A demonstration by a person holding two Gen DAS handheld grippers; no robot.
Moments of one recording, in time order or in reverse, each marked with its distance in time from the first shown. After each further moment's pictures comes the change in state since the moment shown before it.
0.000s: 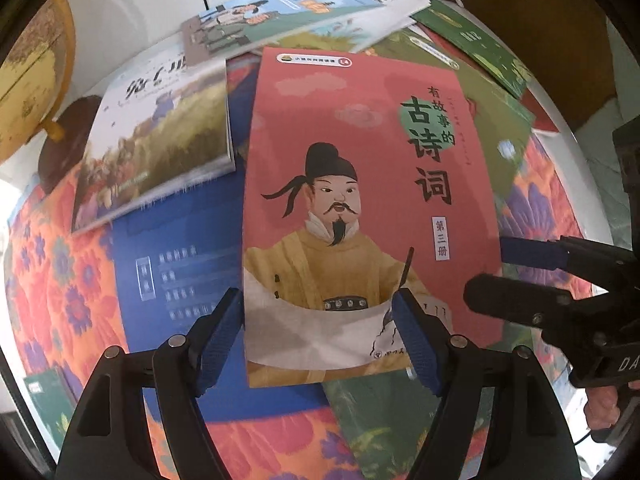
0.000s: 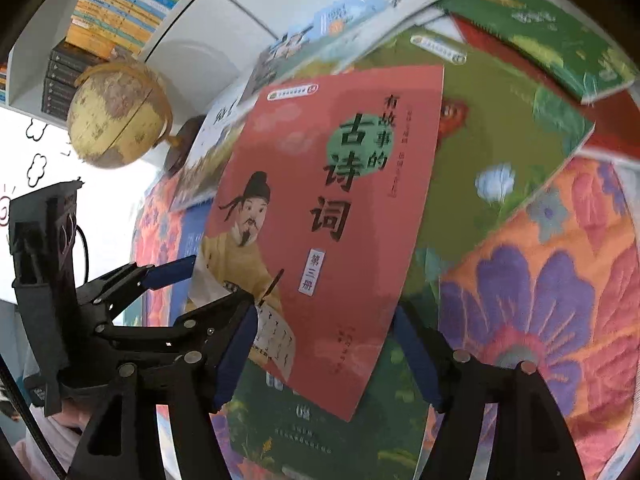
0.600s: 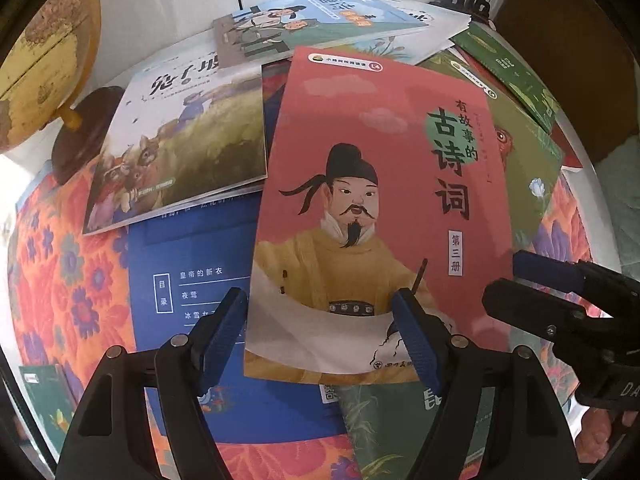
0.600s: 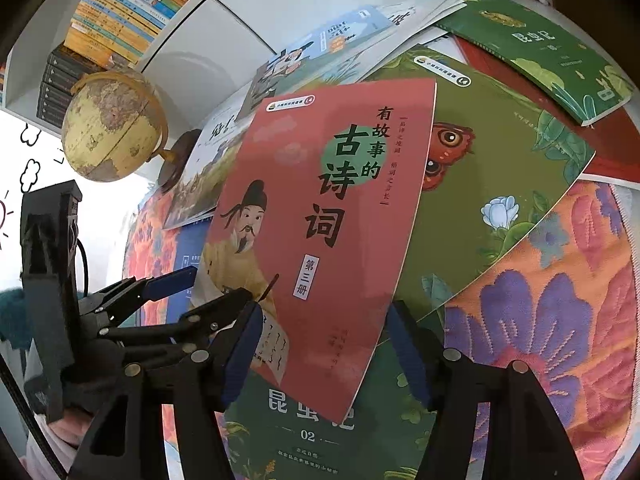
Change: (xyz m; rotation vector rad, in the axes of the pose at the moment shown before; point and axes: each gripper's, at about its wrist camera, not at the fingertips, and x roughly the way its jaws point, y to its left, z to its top) left arm -0.002 0.030 0.014 -0.091 -0.034 0.034; right arm 0.005 0.013 0.017 0.013 -0.071 -0.050
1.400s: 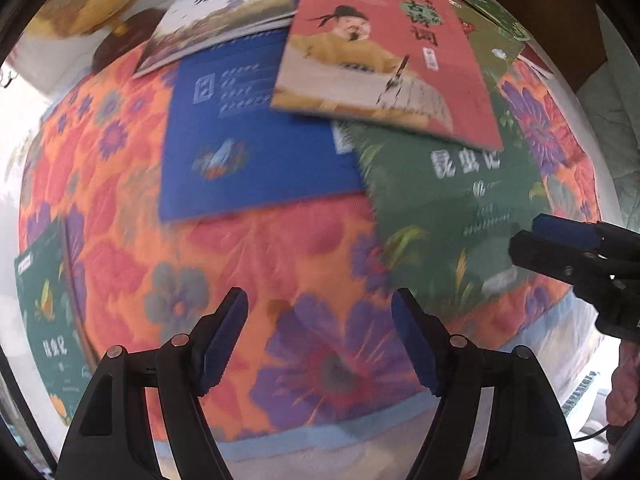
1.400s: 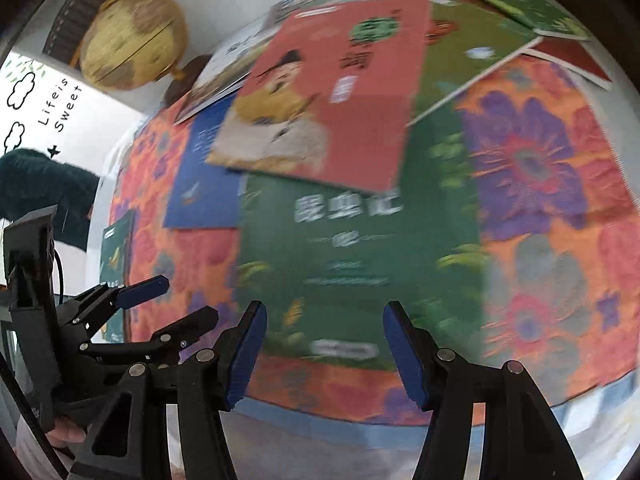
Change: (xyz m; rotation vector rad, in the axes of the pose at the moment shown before) left arm -0.036 0.006 -0.133 0.005 0.092 0.012; right arm -0.025 0.022 -0.108 -0.032 0.099 -0.121
